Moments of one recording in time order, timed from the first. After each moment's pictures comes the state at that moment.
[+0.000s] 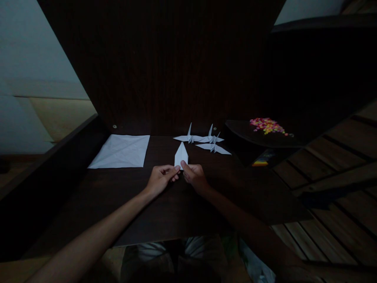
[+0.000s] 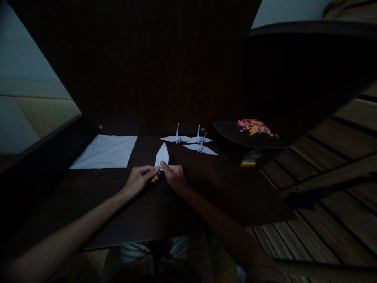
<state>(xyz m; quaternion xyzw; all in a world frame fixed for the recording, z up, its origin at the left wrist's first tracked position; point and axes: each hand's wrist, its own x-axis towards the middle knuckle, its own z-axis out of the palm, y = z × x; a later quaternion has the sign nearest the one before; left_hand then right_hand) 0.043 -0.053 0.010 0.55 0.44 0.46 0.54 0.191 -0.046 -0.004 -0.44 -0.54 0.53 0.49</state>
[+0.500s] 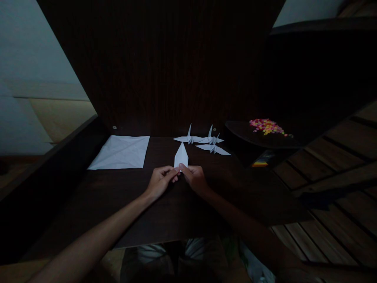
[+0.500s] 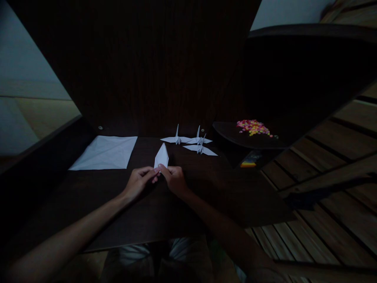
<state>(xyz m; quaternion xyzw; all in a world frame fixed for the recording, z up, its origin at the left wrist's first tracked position) 0.044 -0.057 0.013 0.57 0.44 0.47 0.52 0.190 -0.053 0.008 -0.46 -0.61 0.44 0.47</state>
